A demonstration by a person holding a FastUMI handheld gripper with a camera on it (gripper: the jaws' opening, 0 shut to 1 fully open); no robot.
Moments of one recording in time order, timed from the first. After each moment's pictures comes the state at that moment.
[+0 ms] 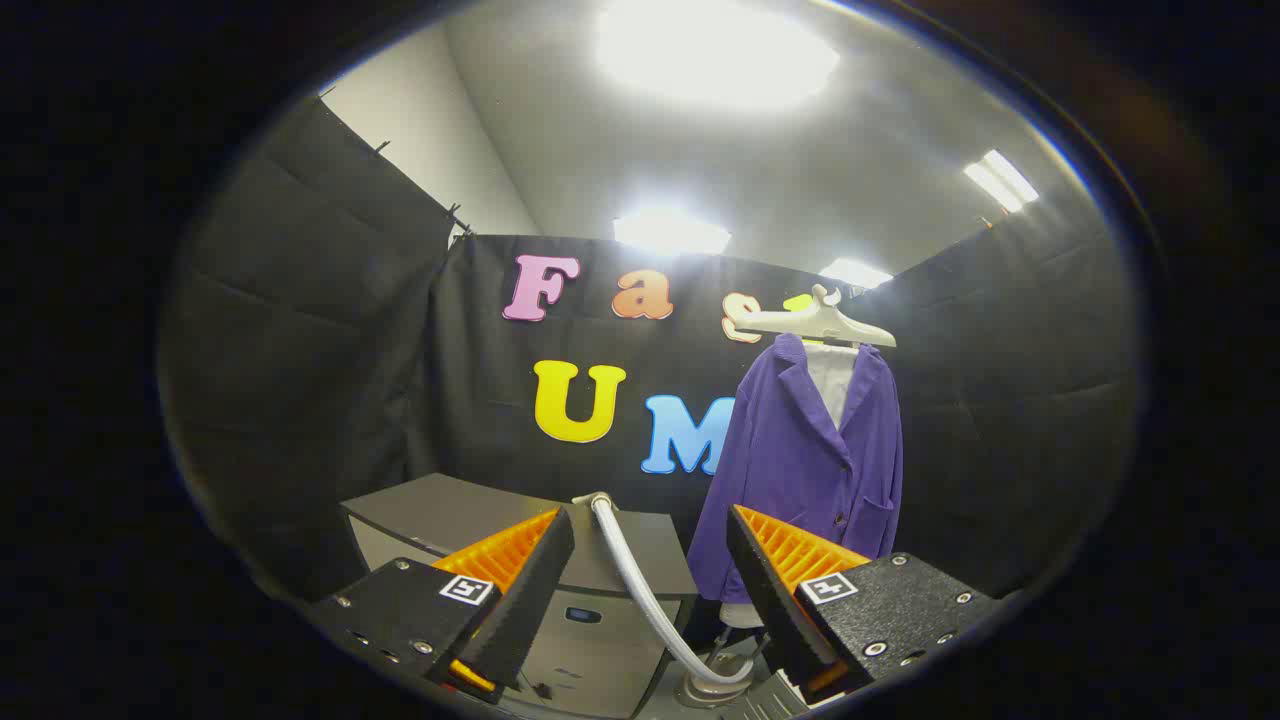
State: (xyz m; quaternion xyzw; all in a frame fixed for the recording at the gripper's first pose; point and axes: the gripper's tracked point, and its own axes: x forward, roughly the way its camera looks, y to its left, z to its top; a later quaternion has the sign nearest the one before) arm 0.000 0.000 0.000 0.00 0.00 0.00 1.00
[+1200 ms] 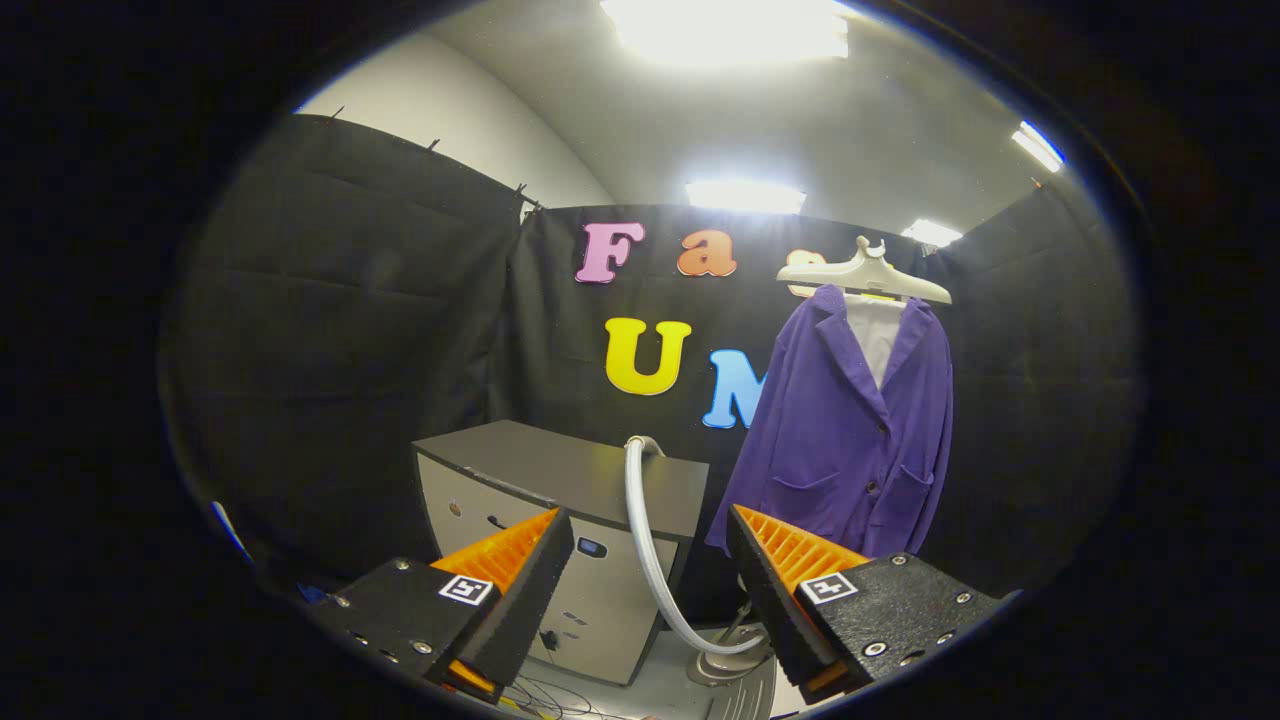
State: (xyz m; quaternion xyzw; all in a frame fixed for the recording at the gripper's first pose) arm -0.042 -0.059 -0.042 0.00 0.06 0.16 0.99
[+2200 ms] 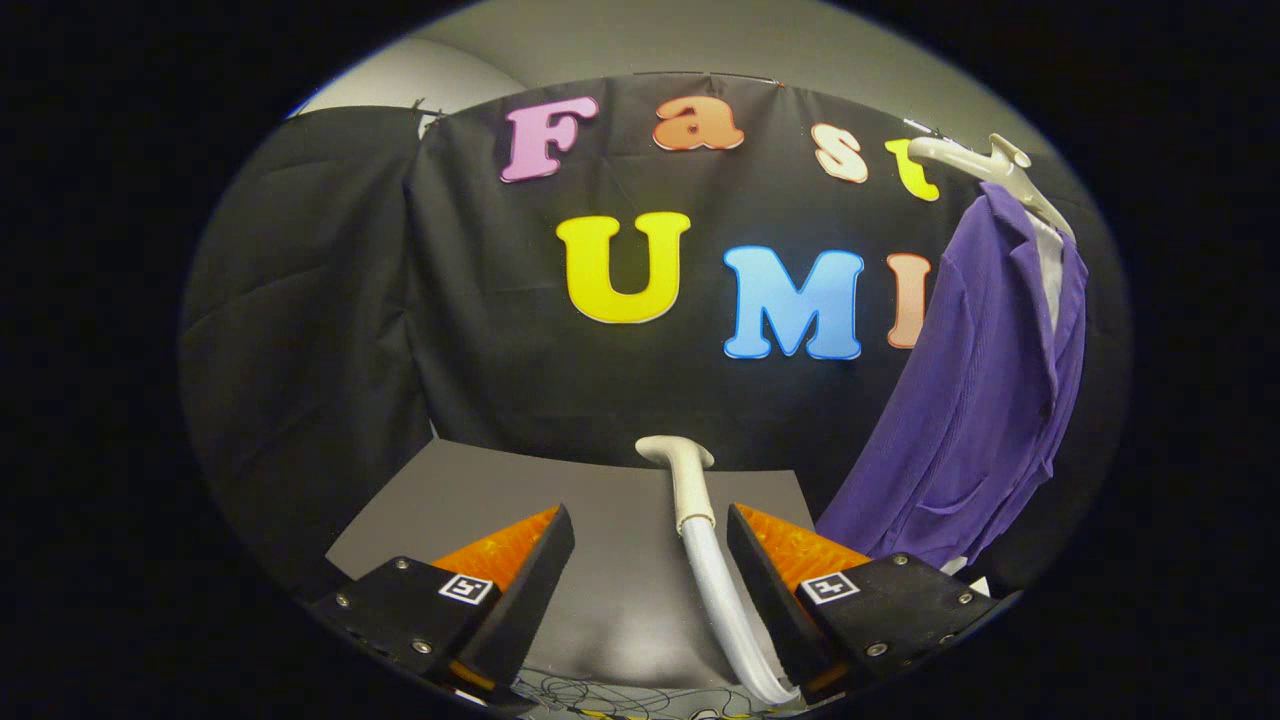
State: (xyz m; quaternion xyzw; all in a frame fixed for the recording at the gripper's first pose) arm 0.306 0.099 -0.068 0.06 0.28 0.08 0.96
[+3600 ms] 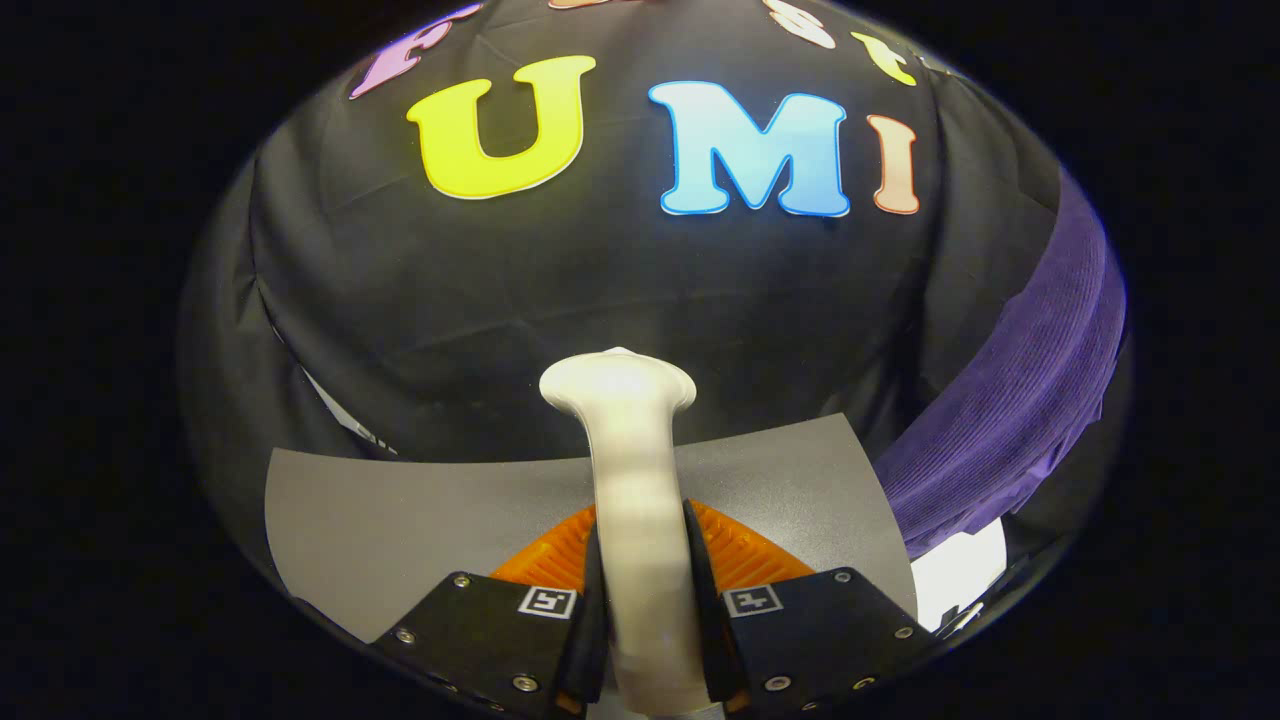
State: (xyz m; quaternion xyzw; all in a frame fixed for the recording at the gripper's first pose) arm 0.425 0.104 -0.216 0.09 0.44 -0.02 0.89
